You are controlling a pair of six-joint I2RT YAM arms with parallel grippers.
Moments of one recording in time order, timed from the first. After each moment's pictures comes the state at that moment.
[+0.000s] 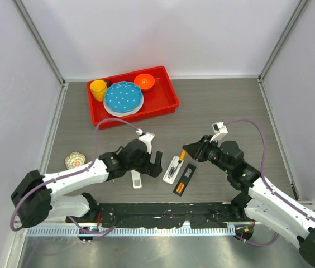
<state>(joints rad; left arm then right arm) -0.90 1.17 0.67 -0.28 -0.06 -0.50 0.64 0.71 0.41 0.10 -0.08 0.69</state>
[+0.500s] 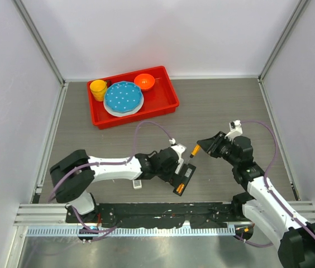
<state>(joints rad) -1.12 1.60 0.88 -0.17 -0.05 -0.47 0.28 0.76 0.34 0.10 -0.27 0.76</state>
